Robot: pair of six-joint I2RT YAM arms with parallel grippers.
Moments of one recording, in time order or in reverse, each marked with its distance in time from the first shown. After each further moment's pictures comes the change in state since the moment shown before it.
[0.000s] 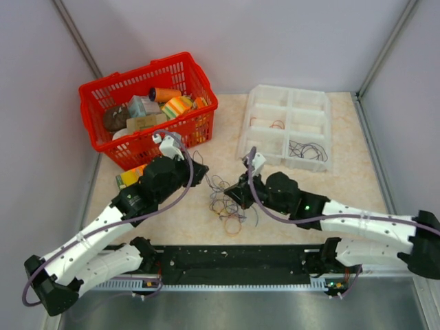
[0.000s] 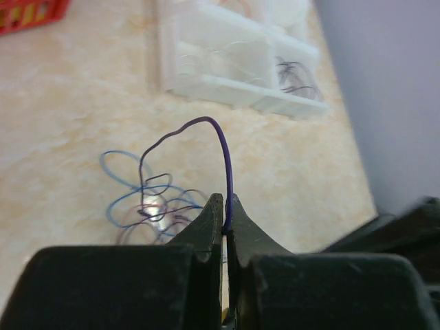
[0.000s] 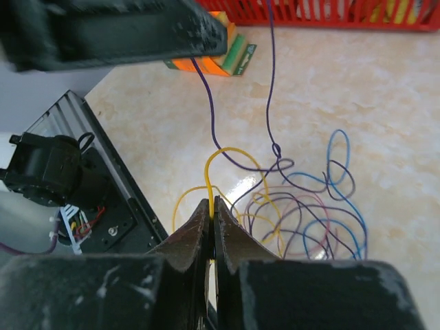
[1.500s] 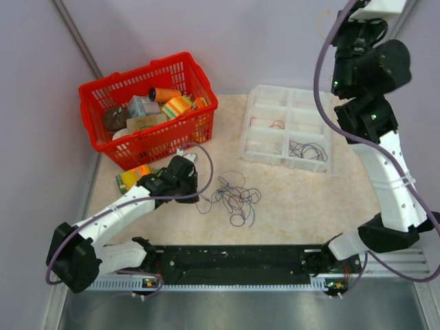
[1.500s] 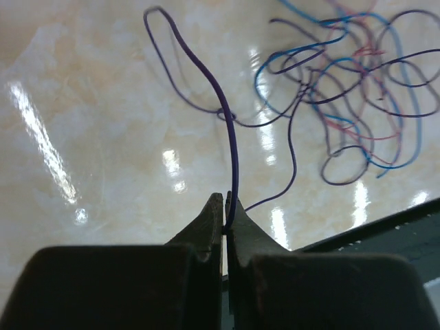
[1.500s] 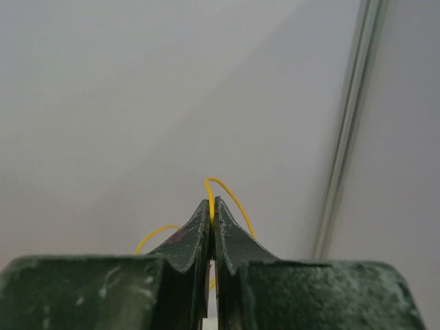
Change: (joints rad) left arm 0.133 0.287 -0.141 -0.276 0.100 0.193; right arm -0.495 0.328 1.452 -0.181 0.589 -0.913
